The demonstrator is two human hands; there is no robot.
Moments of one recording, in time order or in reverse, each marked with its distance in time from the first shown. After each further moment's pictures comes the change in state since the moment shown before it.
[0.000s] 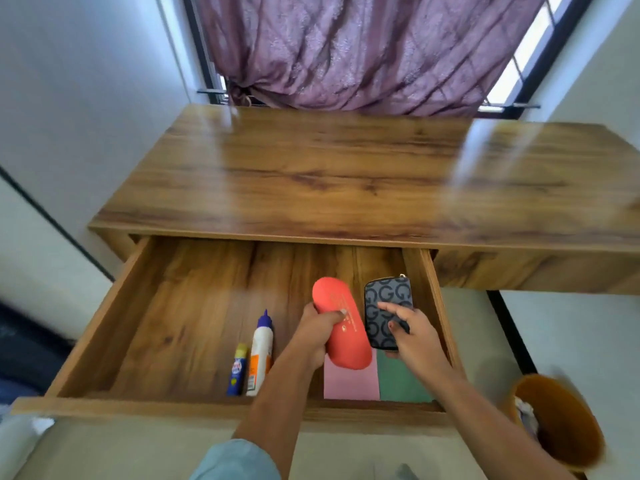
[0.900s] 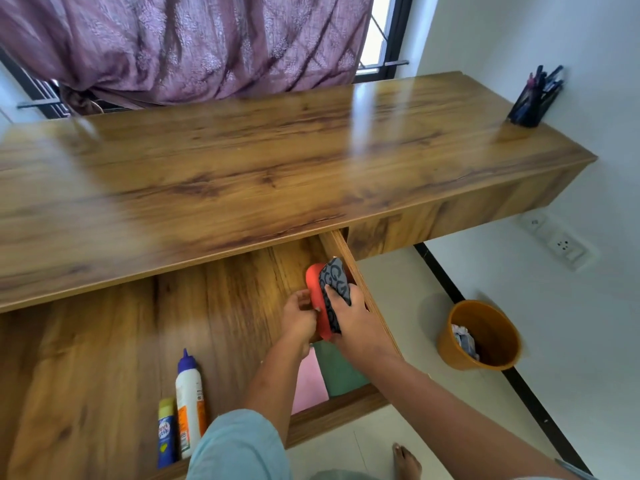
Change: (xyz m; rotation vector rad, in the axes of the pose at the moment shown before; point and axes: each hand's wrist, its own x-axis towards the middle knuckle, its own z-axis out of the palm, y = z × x) left_hand 0.051 -0.029 0.086 0.310 -0.058 0.083; right_hand -0.002 0.014 -0.014 -0.549 0.065 -0.035
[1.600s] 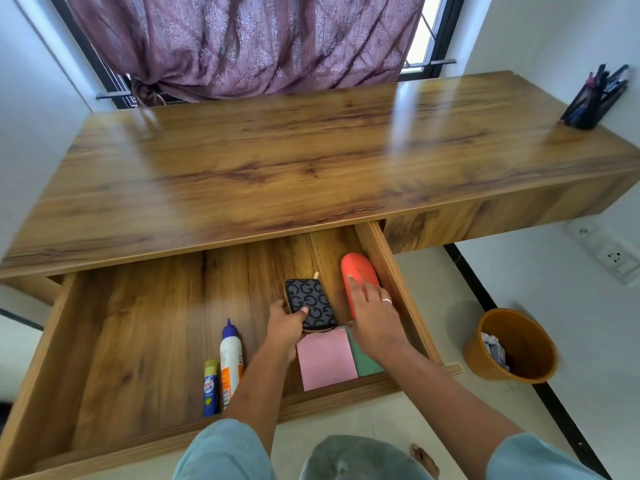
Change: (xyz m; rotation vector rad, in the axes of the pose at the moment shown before) left_hand -0.023 -0.015 -0.083 -0.165 0.086 -0.056; right_hand 0.001 -0.015 0.022 -0.245 -0.036 -0.020
